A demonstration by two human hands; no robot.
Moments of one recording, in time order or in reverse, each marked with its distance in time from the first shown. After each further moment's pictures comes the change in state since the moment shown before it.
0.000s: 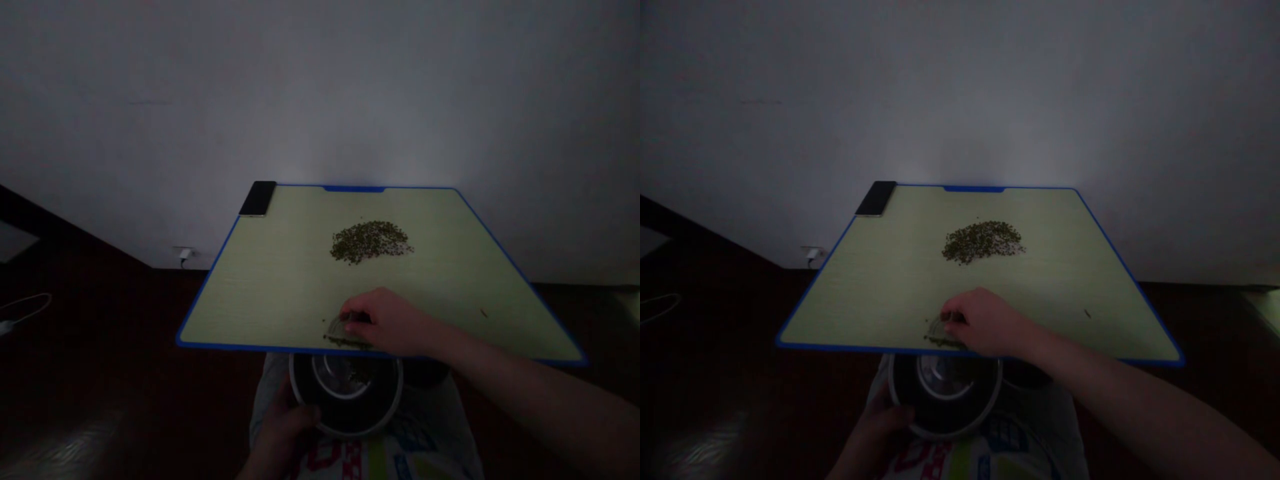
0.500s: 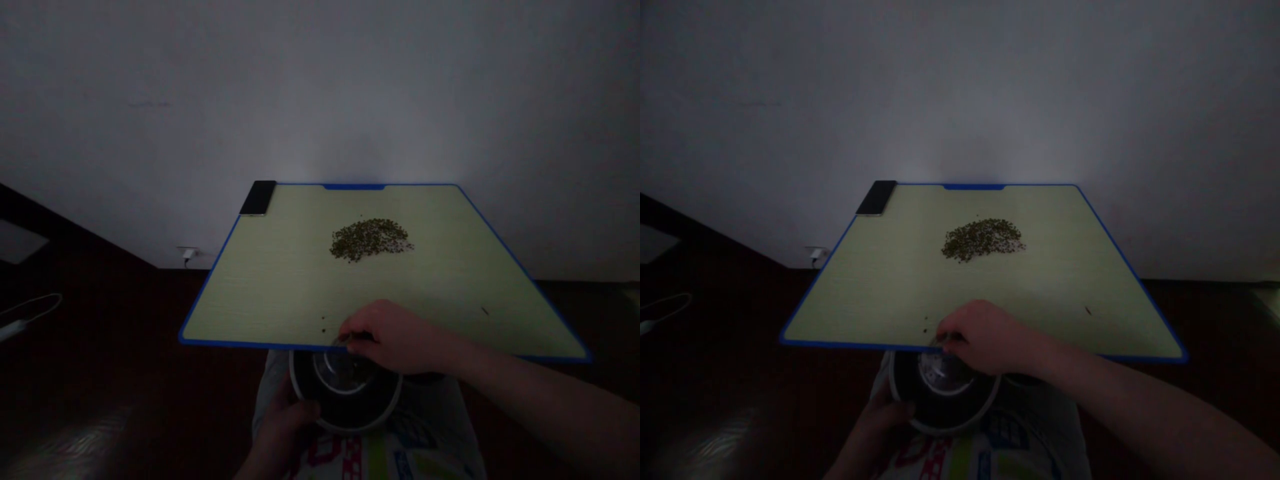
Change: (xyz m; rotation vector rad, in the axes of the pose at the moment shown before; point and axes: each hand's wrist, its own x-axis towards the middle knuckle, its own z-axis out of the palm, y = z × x) left_hand -0.002 -0.001 0.005 -0.042 0.037 -0.006; right_hand -0.012 -0.004 0.004 -0.058 -0.099 -0.148
